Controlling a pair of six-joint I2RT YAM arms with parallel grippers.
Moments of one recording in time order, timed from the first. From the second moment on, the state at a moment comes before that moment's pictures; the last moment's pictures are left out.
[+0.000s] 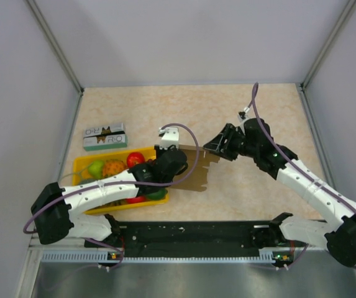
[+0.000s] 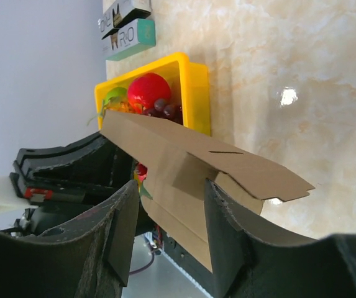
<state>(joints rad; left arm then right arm) -1.03 1.28 0.87 -0.19 -0.85 -0.47 0.56 1.10 0.91 -0.31 -0.26 0.97</state>
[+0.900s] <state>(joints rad) -1.04 1.25 0.83 -0.13 -0.88 -0.46 0.57 1.00 0.99 -0.42 -0.22 0.92</state>
